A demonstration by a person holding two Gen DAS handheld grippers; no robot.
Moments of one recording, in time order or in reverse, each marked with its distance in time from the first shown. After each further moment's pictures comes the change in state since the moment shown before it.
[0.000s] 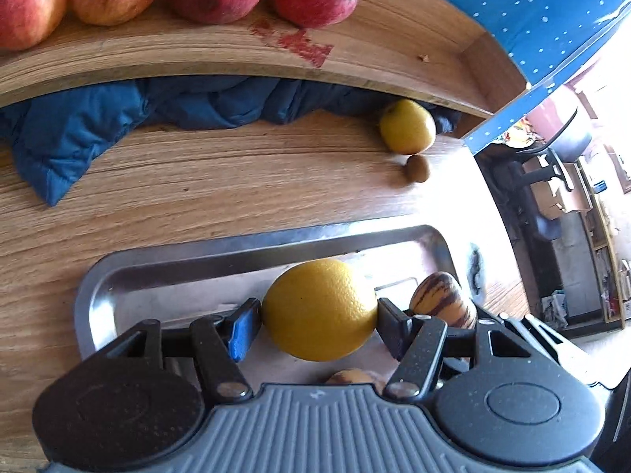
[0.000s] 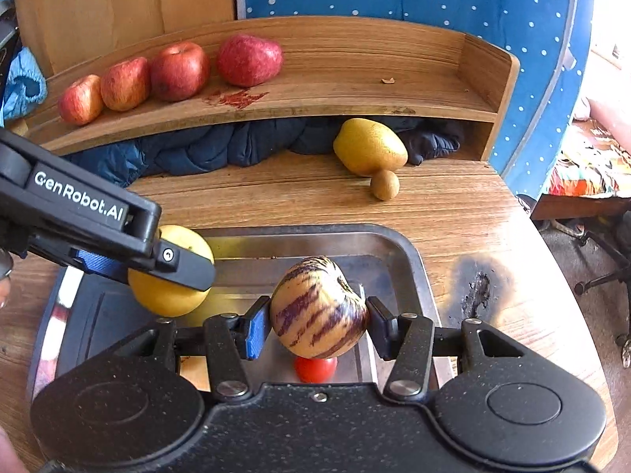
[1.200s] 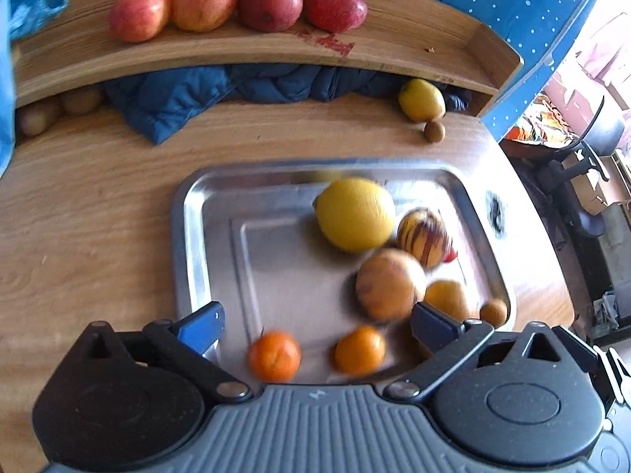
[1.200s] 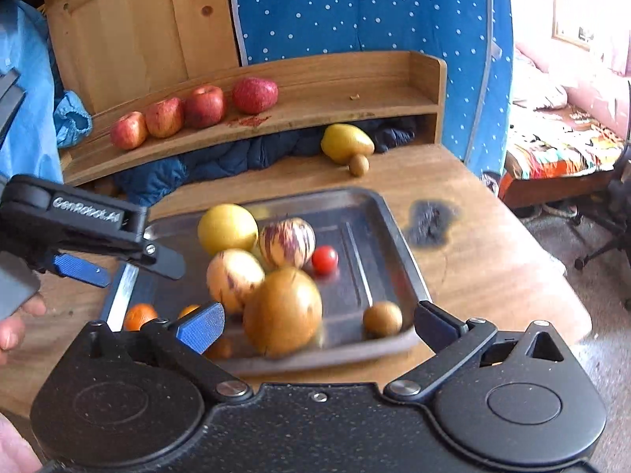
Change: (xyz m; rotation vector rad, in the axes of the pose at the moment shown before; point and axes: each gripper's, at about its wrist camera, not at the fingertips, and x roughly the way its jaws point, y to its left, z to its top) left arm -0.068 -0.019 -0.100 0.027 -0.098 0.192; right arm -0.115 0.001 -0.087 0.130 -0.108 0.033
